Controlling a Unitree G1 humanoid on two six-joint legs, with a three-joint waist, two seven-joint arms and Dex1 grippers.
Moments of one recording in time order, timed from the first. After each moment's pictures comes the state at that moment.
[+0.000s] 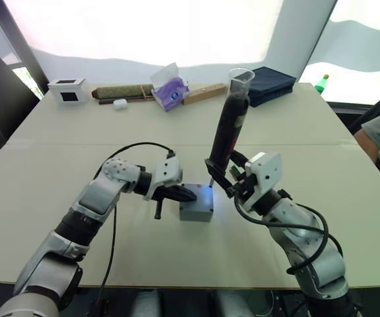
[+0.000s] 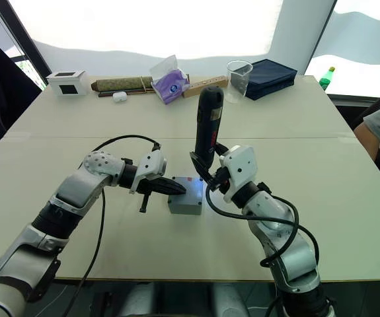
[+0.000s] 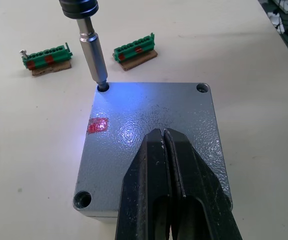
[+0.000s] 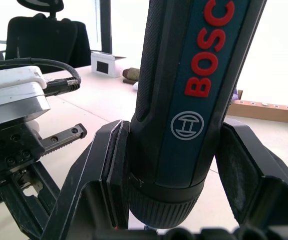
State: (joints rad) left arm -0.64 0.54 -0.35 0.06 -0.21 0.35 -1.28; right arm -0.13 -0.32 0.14 -0.62 0.25 0.44 0.32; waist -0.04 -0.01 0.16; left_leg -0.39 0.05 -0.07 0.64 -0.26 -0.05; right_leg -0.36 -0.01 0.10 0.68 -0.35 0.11
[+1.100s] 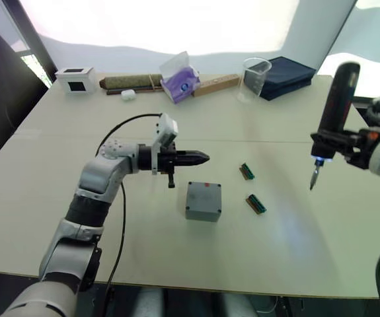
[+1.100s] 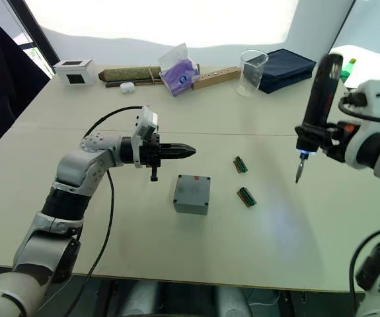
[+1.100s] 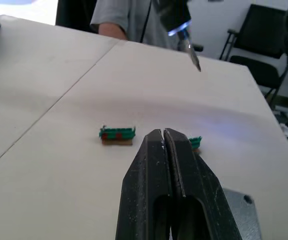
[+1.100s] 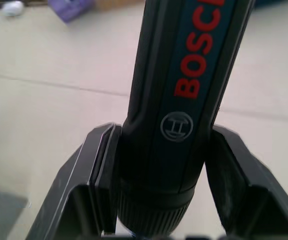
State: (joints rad) left arm -0.78 0.41 -0.16 0.10 -0.43 0.54 -1.22; right arm -0.46 -0.97 -0.67 -0.29 1.13 1.61 0.10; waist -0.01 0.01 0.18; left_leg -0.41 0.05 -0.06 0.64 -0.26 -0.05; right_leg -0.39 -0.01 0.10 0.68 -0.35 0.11
